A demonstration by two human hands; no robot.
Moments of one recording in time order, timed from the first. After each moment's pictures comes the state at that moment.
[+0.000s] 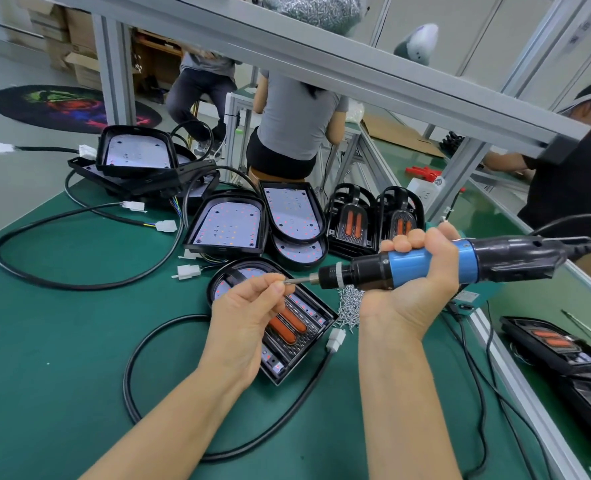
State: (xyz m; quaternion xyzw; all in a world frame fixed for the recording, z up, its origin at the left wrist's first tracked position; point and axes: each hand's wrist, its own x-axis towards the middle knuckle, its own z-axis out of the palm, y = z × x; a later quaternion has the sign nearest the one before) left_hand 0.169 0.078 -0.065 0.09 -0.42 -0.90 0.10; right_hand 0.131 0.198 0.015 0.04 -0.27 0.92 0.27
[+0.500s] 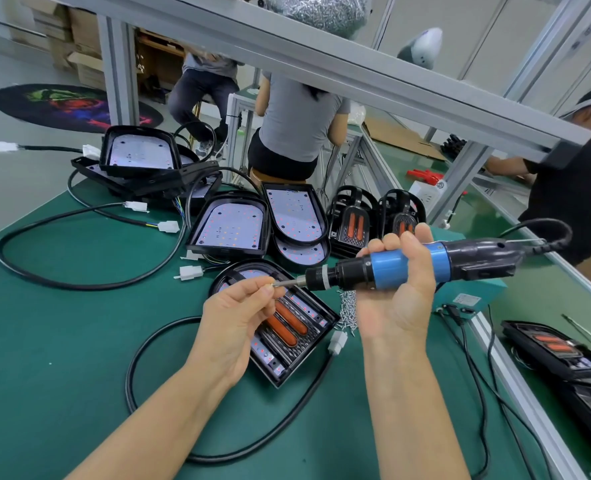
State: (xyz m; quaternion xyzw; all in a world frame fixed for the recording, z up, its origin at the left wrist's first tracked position) left_hand 0.164 0.062 -0.074 0.10 -0.41 -0.90 0.09; right_hand 0.131 0.199 -0.001 0.04 -0.30 0.94 0.14
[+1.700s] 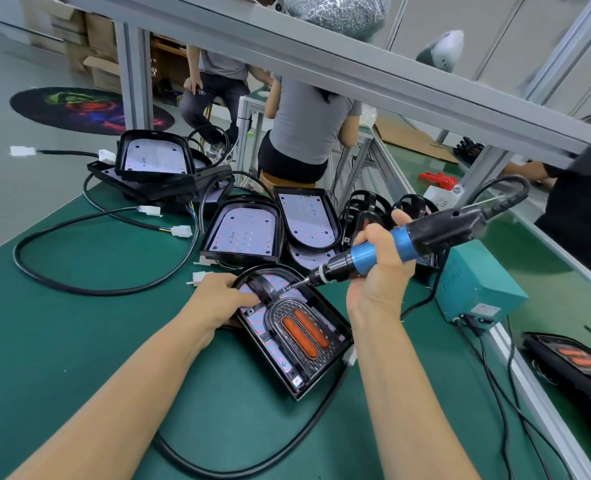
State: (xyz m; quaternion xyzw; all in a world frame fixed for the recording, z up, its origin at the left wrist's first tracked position) left_hand 0.120 0.003 -0.082 0.18 -0.72 -0.67 -0.03; right_hand 0.076 0.175 -0.018 0.05 -0.44 0.87 0.21
